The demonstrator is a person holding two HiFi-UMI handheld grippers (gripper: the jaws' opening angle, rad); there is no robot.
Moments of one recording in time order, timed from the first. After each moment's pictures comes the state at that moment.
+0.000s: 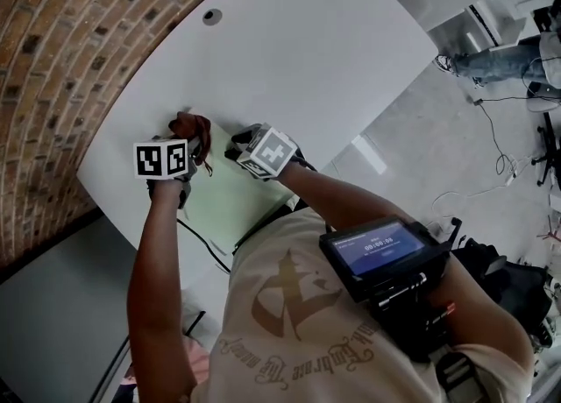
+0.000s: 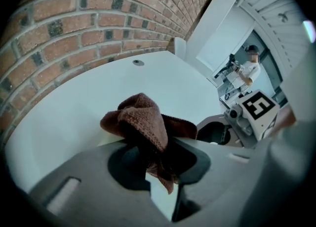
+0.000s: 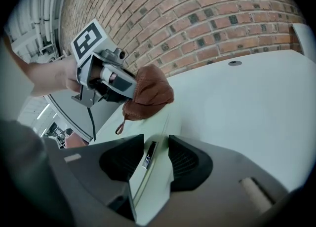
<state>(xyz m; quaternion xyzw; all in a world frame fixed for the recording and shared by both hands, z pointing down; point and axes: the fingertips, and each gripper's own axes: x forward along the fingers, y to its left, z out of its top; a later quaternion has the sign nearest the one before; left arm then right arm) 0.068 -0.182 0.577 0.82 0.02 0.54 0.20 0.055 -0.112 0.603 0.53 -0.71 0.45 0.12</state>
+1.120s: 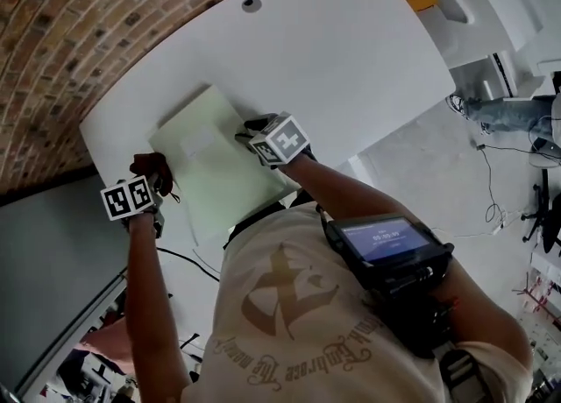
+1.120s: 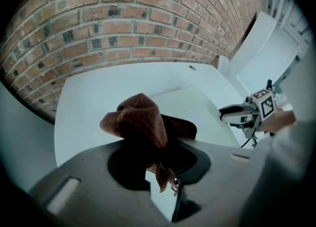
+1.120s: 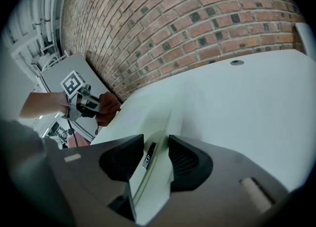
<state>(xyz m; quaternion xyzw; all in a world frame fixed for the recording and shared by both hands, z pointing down) -0.134 -0.228 0.567 0.79 -0.23 0.50 0.29 0.058 -0.107 0.603 0.52 -0.72 0.45 0.12</state>
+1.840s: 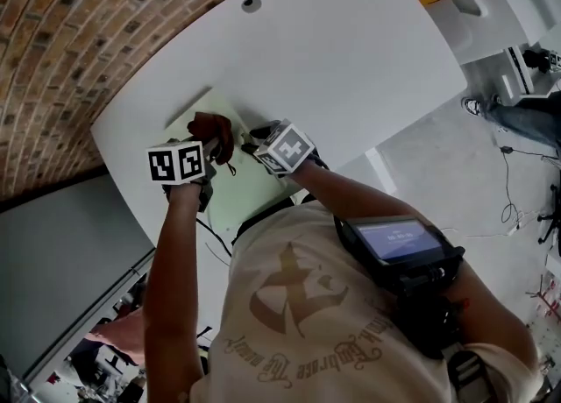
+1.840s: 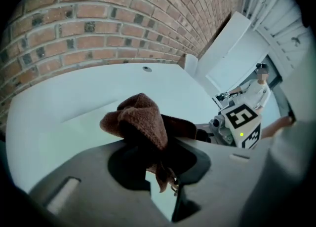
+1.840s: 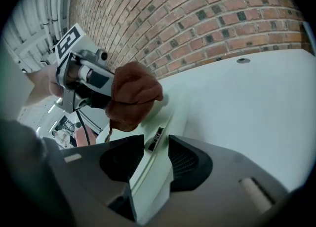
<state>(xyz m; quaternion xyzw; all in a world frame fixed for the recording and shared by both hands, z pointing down) 0.046 -0.137 0.545 0.83 -0.08 0.47 0.29 0.047 -0.087 0.599 0.48 -0.75 0.44 0.13</state>
